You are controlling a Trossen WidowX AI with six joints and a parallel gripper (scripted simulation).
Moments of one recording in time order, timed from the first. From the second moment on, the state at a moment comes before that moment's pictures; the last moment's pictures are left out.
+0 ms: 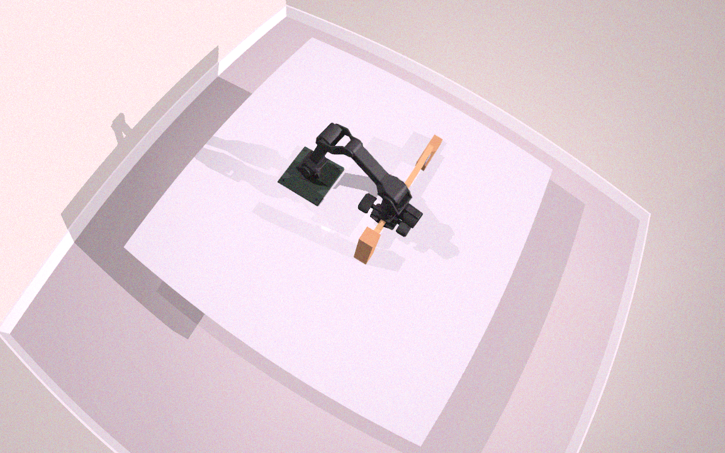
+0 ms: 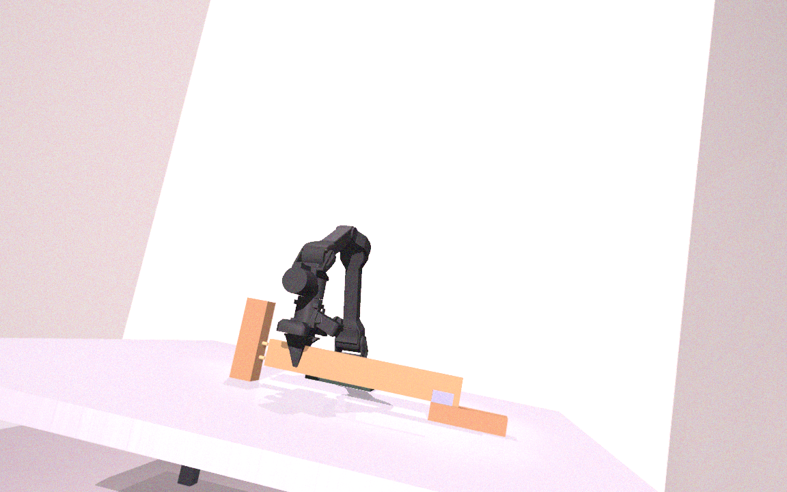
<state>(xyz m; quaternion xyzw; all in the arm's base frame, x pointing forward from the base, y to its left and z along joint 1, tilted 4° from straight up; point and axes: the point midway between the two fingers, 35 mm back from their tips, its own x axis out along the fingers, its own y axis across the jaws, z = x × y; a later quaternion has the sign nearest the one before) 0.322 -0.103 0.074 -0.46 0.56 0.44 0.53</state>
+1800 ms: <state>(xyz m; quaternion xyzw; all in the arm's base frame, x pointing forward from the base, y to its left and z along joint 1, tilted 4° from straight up) 0.320 -0.110 0.074 -0.46 0.56 0.44 0.53</state>
